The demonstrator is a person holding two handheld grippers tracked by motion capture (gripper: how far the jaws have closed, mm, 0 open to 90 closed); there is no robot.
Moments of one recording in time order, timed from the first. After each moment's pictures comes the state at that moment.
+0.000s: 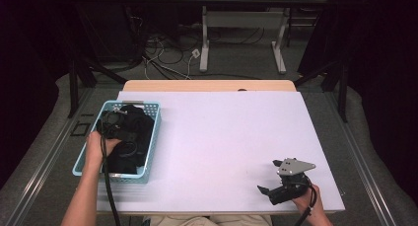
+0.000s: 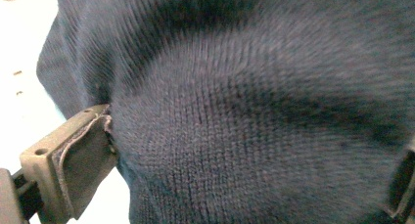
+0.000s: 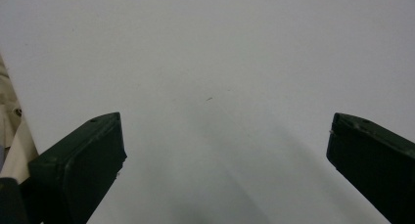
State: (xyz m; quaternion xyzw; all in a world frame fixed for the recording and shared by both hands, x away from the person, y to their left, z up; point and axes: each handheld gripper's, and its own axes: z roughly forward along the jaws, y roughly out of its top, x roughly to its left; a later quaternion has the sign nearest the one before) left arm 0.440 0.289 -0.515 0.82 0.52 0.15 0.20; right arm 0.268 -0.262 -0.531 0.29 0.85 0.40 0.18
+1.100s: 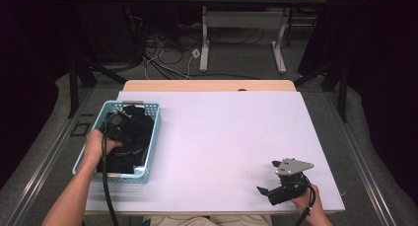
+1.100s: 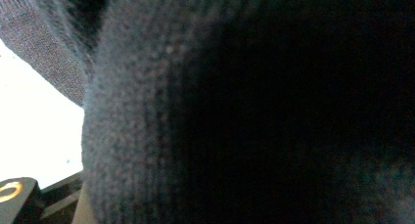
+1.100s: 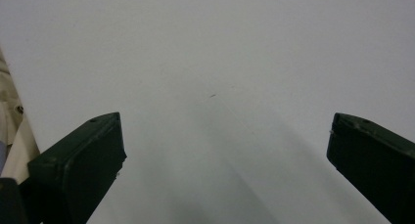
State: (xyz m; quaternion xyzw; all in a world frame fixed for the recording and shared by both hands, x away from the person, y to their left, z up) left arm 0.451 0.293 -0.522 0.86 0.47 0.11 0.14; right arm 0.269 -0.260 -0.533 0.29 0.85 0.40 0.17
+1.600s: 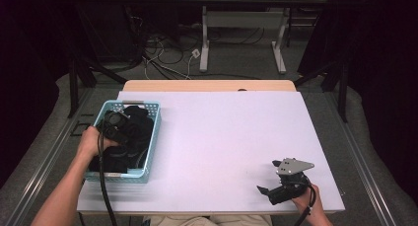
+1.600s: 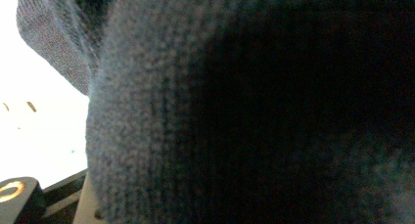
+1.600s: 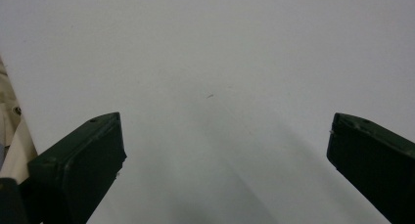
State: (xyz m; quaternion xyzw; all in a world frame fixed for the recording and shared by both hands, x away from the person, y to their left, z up) left arm 0.447 0.294 -0.508 0.89 0.41 0.12 0.13; right arm 0.269 -0.261 -0.532 0.29 0.85 0.40 0.17
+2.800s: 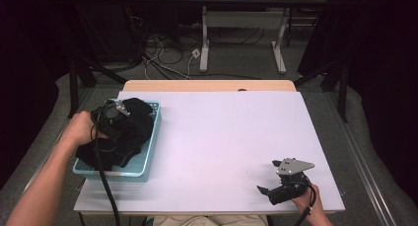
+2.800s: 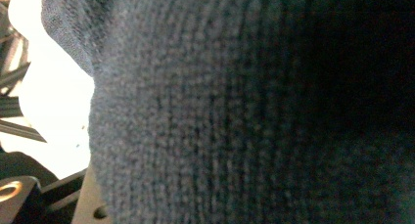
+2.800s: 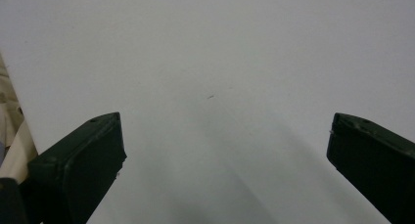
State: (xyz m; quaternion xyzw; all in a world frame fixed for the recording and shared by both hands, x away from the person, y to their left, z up) left arm 0.433 0.280 -0.444 0.95 0.26 0.17 0.08; right arm 0.269 -0.261 -0.532 0.29 0.85 0.40 0.17
